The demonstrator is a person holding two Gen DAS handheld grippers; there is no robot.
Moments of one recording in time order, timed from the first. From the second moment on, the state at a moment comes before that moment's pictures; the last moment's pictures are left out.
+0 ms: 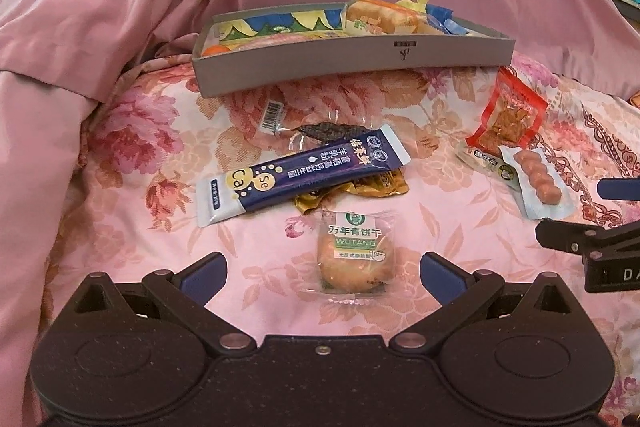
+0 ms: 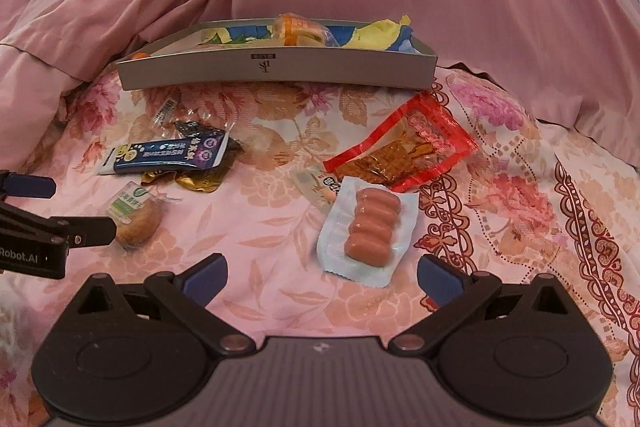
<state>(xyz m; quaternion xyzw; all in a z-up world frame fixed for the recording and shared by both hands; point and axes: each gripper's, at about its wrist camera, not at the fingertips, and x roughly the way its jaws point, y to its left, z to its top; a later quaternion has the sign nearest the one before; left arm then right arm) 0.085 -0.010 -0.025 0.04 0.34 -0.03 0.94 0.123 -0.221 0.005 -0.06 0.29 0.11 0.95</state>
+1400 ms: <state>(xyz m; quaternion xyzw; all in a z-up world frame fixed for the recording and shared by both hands) 0.114 -0.029 -0.049 0.07 0.34 -0.08 0.93 0.185 -0.220 -0.023 -0.04 0.30 0.14 0.94</state>
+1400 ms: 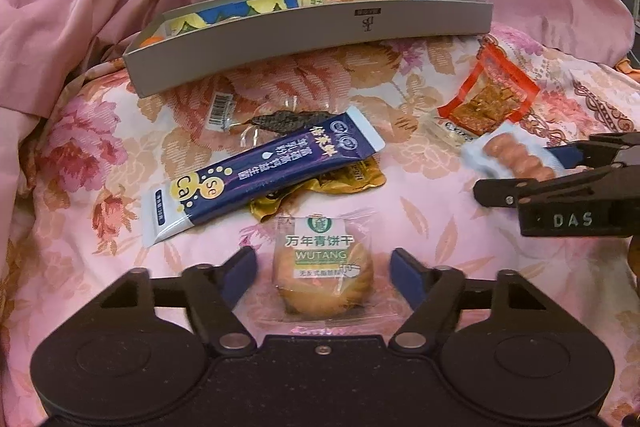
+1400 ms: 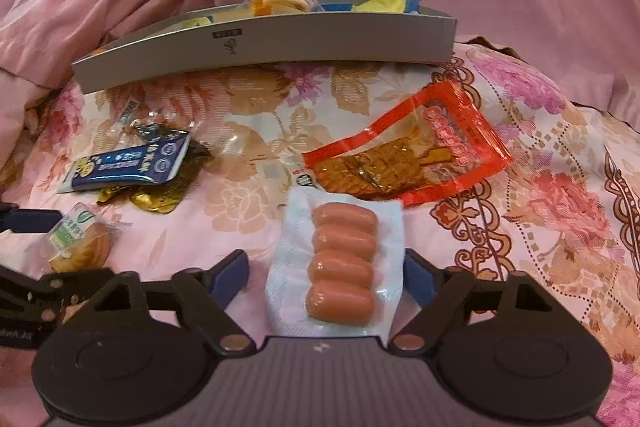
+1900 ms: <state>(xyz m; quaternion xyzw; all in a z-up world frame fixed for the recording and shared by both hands) 0.095 -0.027 -0.046 0.05 0.36 -0.09 0.93 0.156 -0.209 -0.022 -0.06 0.30 0.20 0.93</state>
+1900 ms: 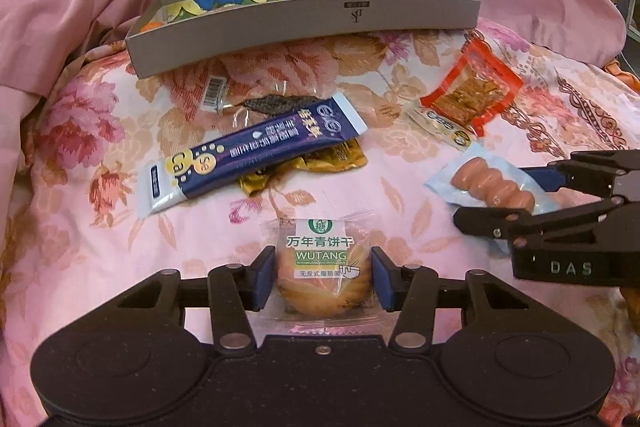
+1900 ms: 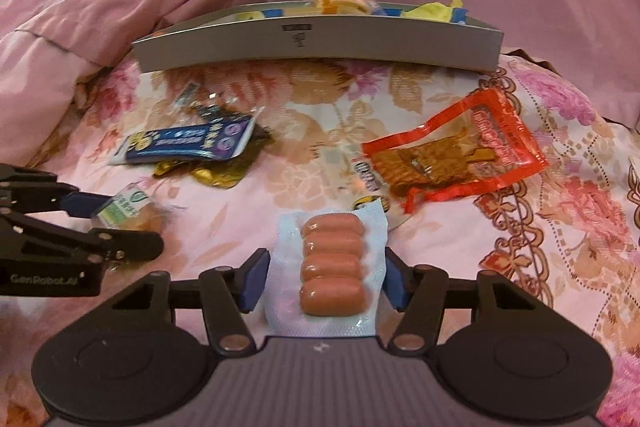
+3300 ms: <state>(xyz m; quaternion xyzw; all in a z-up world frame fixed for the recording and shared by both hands) 0.079 -0.030 -0.032 0.03 0.37 -0.07 0.93 0.111 -0.194 -0.025 -0.14 0.28 0.24 0.92</state>
